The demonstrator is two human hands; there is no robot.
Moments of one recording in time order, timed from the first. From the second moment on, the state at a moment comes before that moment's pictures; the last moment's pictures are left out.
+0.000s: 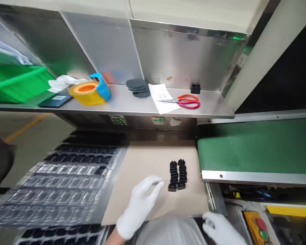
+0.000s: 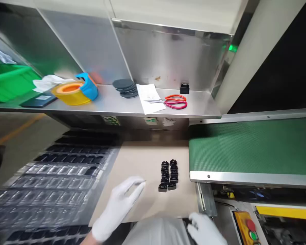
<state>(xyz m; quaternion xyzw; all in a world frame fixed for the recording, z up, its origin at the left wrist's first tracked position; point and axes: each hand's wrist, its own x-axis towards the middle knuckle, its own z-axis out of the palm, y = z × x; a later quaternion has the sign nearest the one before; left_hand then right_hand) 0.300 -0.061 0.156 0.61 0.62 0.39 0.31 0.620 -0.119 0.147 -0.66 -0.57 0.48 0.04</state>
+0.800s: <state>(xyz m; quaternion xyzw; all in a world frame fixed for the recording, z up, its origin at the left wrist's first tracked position) 0.267 0.200 0.267 0.86 0.40 0.30 -0.04 0.529 0.241 0.348 -0.62 -0.78 0.12 0.02</state>
